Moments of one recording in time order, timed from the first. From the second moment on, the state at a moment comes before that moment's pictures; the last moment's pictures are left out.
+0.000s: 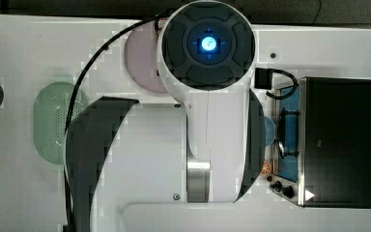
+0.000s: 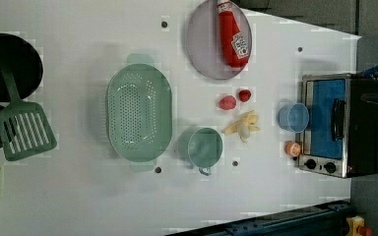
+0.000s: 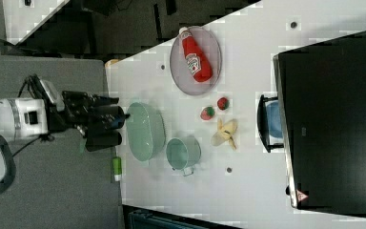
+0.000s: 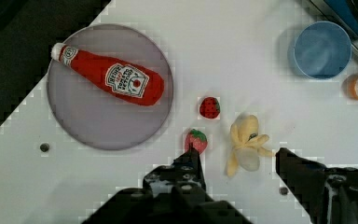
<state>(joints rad) 0.02 -0.03 -0.01 -1.78 -0.03 0.21 0.06</state>
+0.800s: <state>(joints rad) -0.01 -0.43 -0.06 -2.06 -0.04 0.15 0.07</state>
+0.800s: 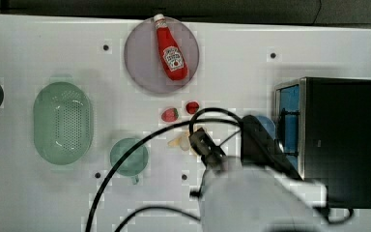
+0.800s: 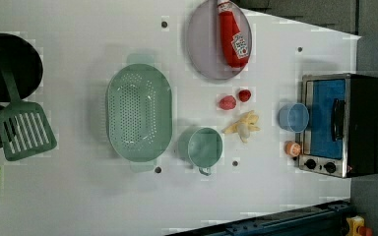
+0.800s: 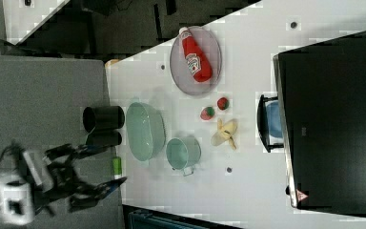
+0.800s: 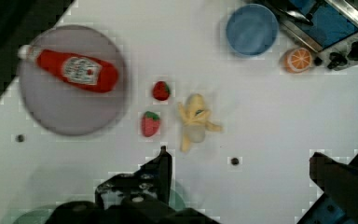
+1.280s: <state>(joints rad) 0.00 -0.14 -0.07 -2.29 0.00 0.53 0.07</state>
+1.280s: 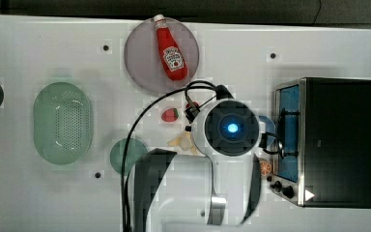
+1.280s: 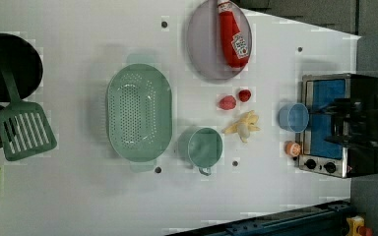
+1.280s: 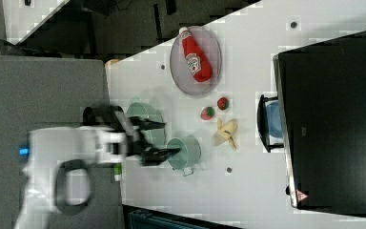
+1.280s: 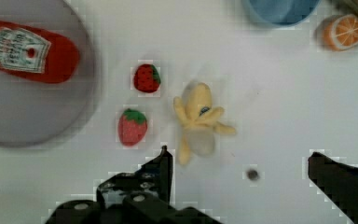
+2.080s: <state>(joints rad) 0.00 0.19 -0.01 -2.38 -0.04 0.91 0.07</state>
